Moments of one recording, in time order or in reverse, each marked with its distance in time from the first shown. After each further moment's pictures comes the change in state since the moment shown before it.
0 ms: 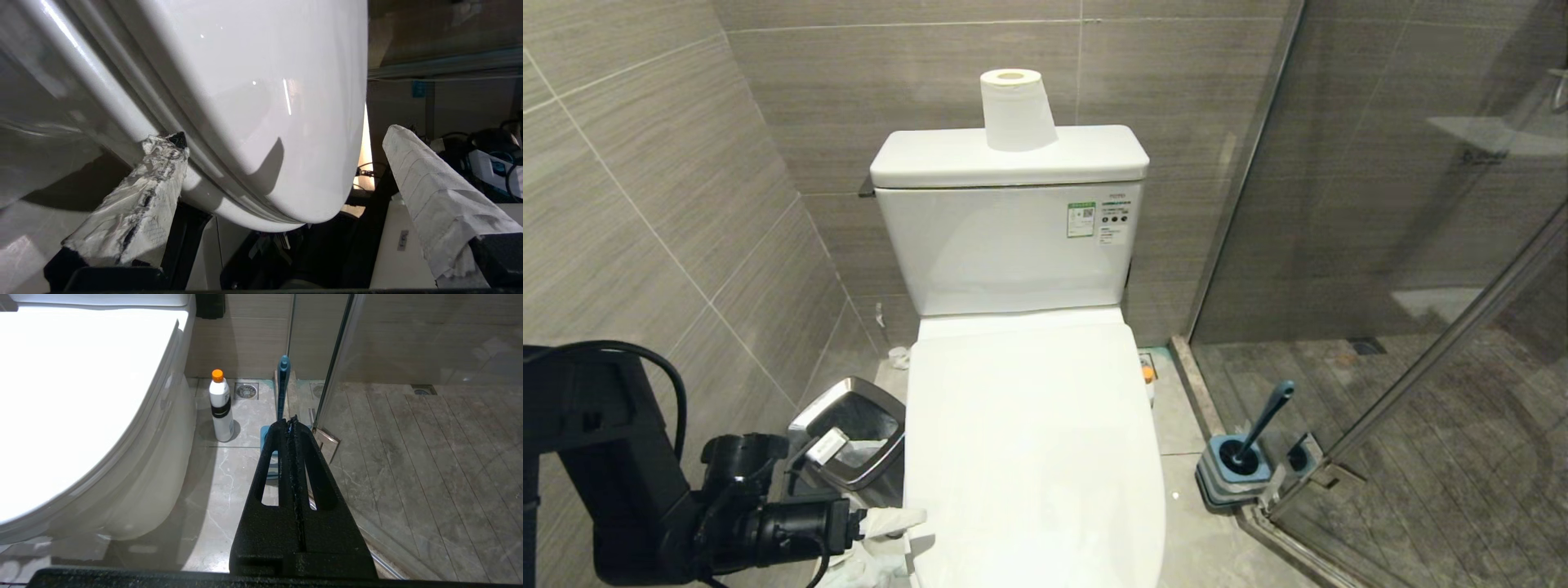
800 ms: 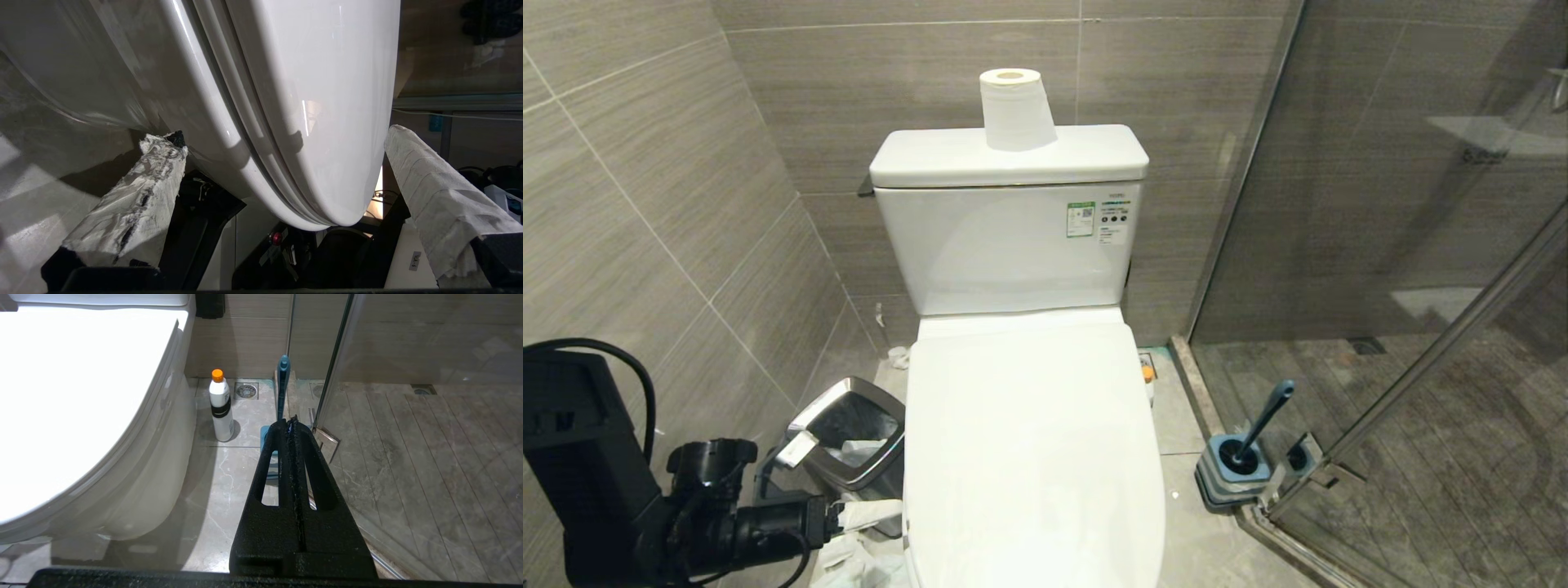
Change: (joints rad) left arm 0.109 0.004 0.007 0.004 0.047 -0.015; right arm 0.000 0.000 0.000 0.000 0.000 0.000
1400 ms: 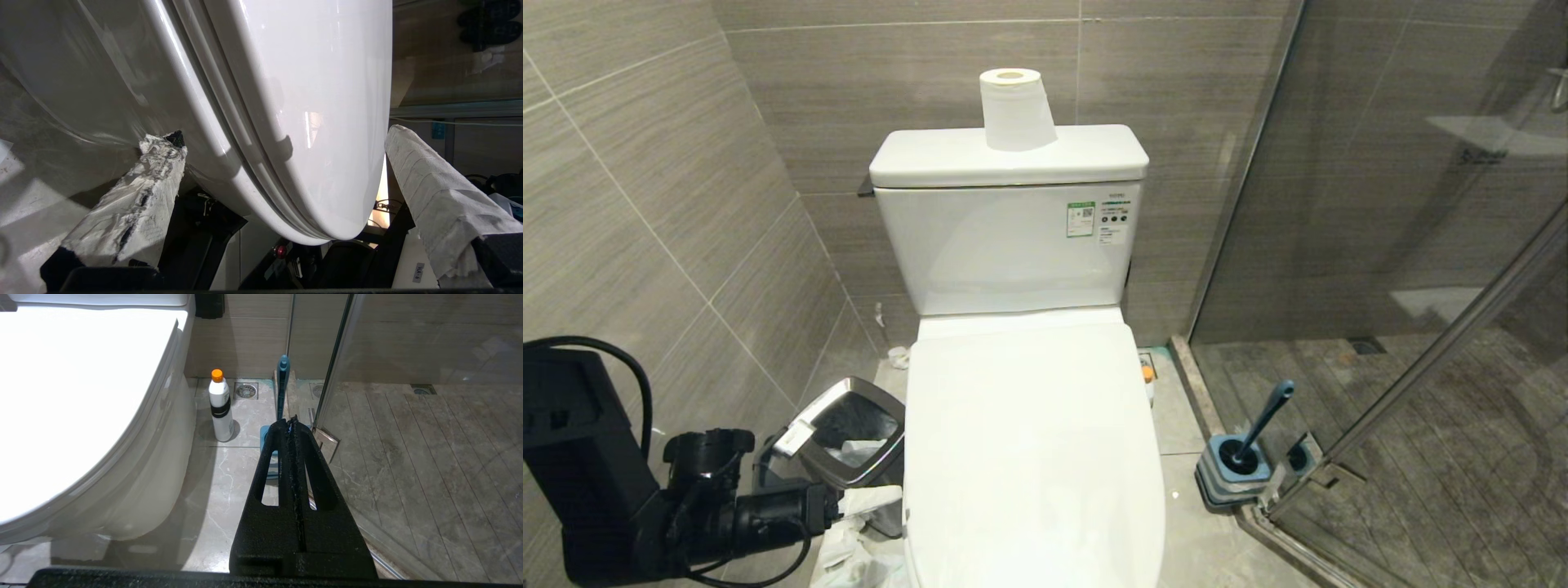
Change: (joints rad) left arm 0.000 -0.014 -0.013 -0.052 0.001 -0.038; right arm 0.000 0.000 0.000 0.000 0.000 0.001
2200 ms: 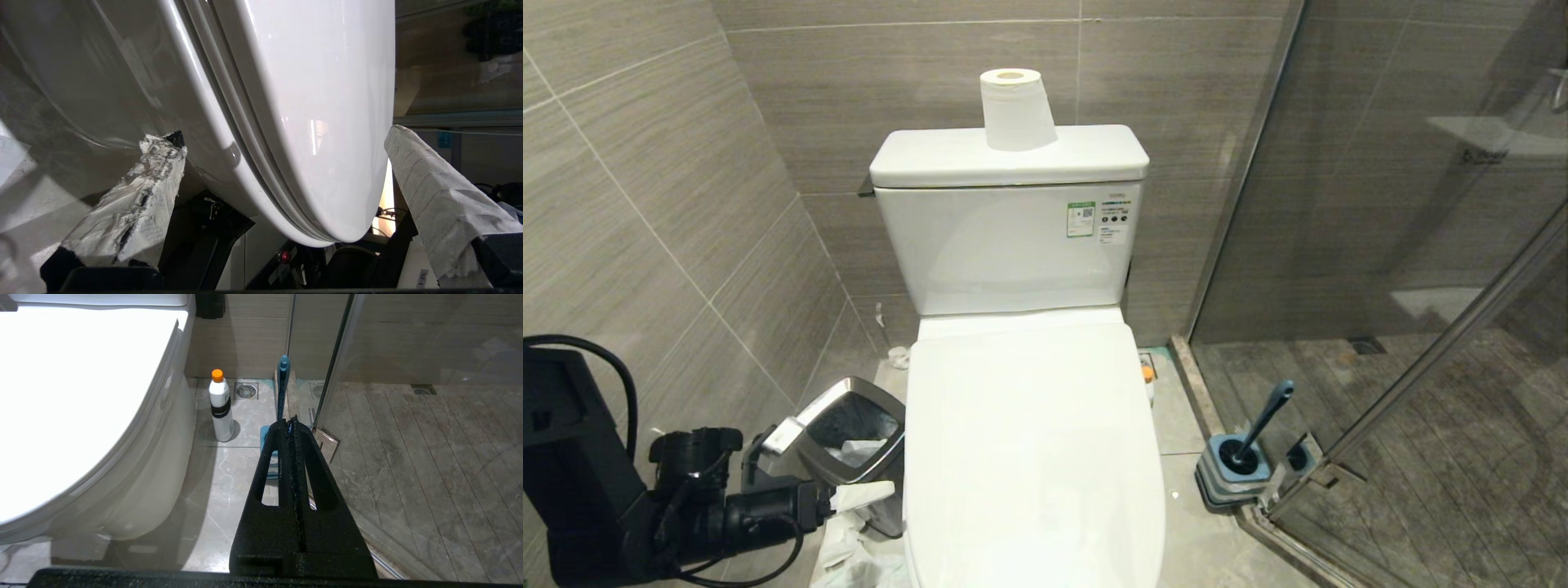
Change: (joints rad) left arm 0.024 -0.021 0.014 -0.016 0.011 -0.005; right arm 0.000 0.000 0.000 0.000 0.000 0.000
